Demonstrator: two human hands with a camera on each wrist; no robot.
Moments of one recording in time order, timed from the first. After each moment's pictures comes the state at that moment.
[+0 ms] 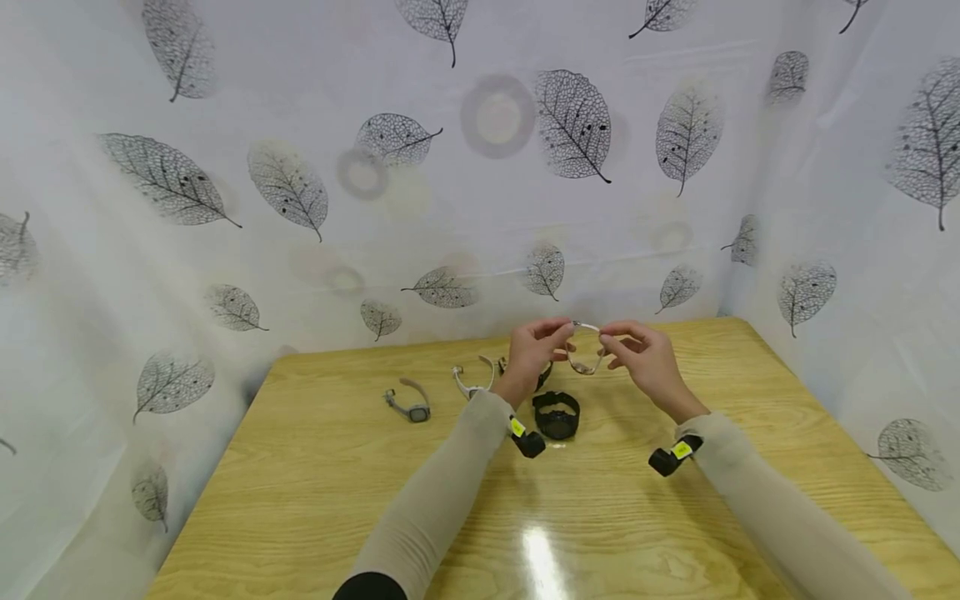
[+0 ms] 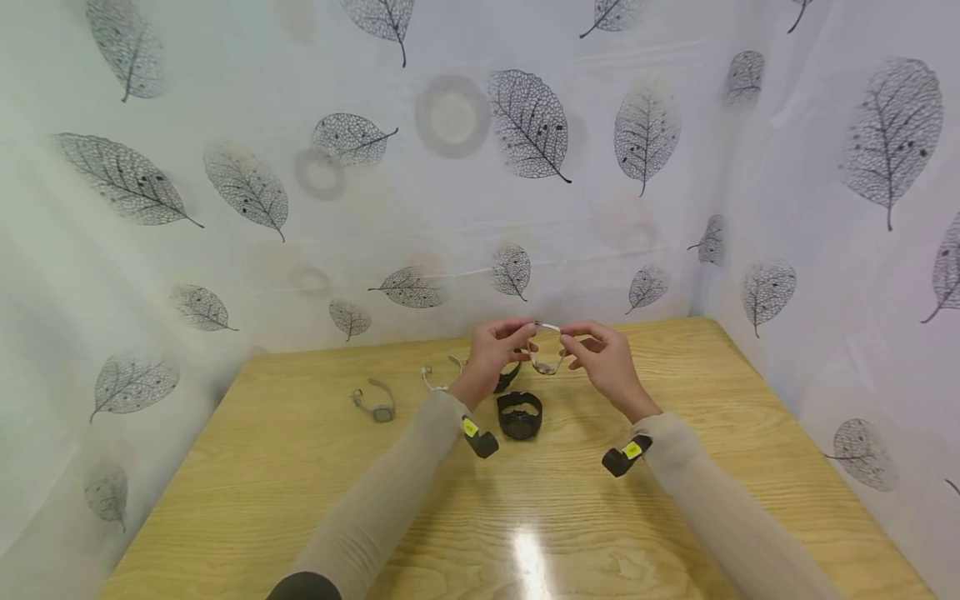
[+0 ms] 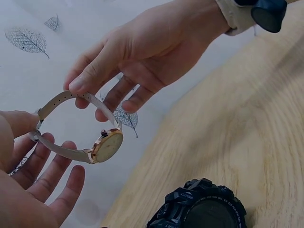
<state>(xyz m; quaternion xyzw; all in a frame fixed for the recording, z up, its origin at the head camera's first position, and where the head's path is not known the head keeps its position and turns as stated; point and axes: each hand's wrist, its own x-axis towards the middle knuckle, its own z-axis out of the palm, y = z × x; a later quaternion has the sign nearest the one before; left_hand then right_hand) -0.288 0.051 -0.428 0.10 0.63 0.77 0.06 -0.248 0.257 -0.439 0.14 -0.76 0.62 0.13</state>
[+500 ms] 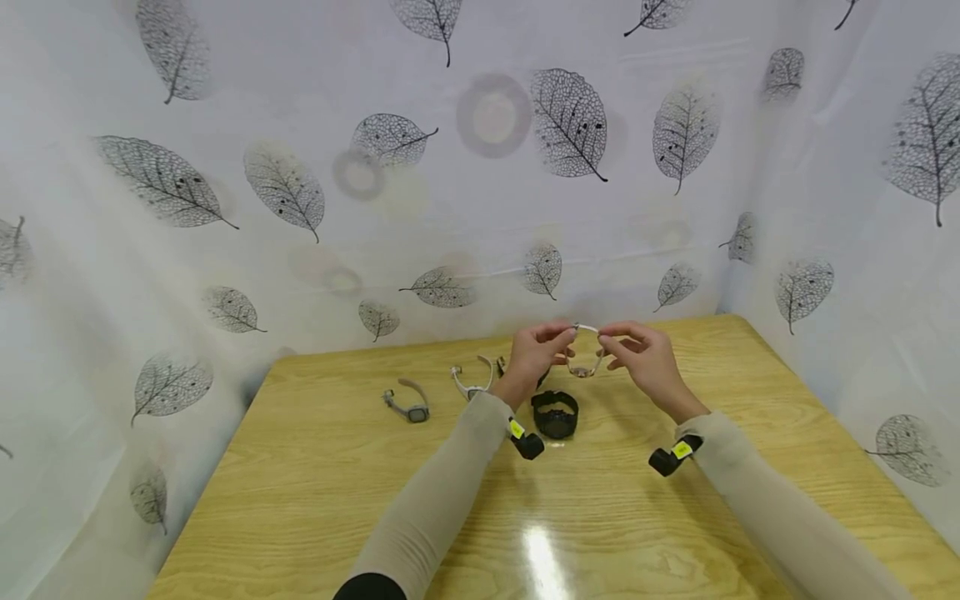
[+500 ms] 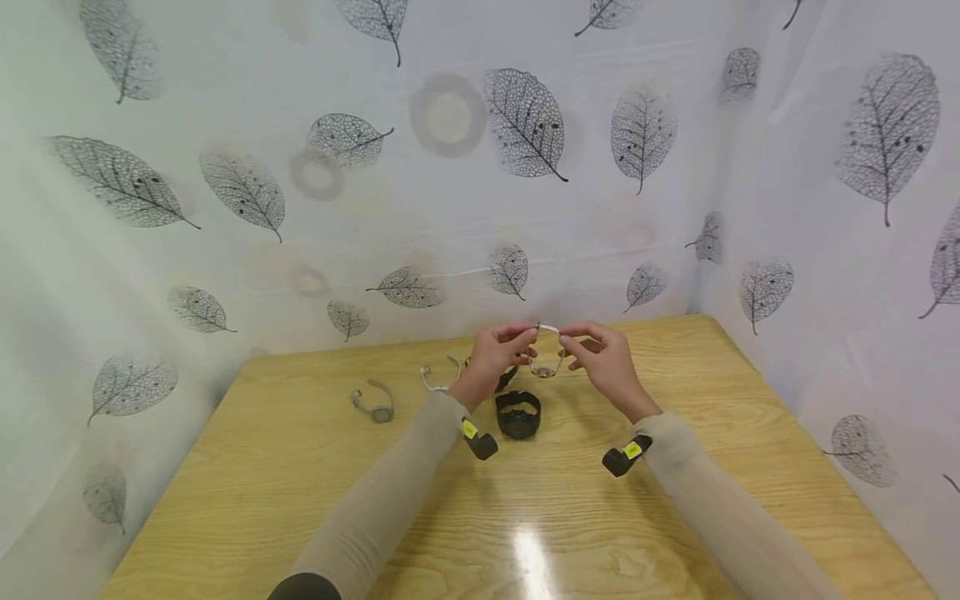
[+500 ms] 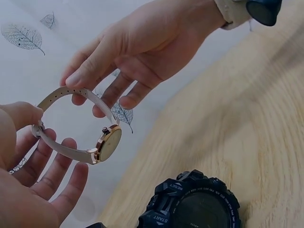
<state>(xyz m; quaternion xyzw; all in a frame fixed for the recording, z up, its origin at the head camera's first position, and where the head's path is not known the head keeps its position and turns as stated) -0.286 0.054 -0.432 0.09 0.65 0.75 0.09 -0.246 0.259 -0.439 0.13 -0.76 0.63 0.12</state>
